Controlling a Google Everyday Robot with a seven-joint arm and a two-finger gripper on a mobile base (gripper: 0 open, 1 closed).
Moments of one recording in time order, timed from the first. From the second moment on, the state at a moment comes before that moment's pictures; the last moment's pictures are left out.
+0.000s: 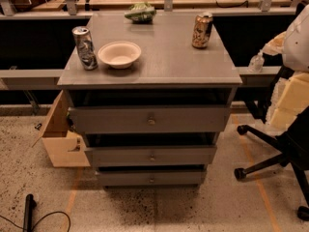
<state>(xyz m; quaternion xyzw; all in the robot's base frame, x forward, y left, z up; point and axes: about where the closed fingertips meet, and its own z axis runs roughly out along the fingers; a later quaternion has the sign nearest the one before) 0.438 -0.217 0.976 -0.60 0.78 -0.03 0.16</state>
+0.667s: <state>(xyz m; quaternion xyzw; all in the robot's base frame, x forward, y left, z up) 0.452 -0.221 0.972 -0.57 0.79 -0.03 0.20</state>
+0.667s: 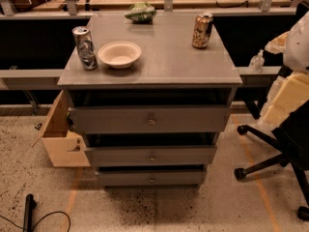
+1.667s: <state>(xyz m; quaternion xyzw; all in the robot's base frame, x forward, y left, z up) 0.573 -0.259 0.907 -0.35 0.81 0.13 0.46</state>
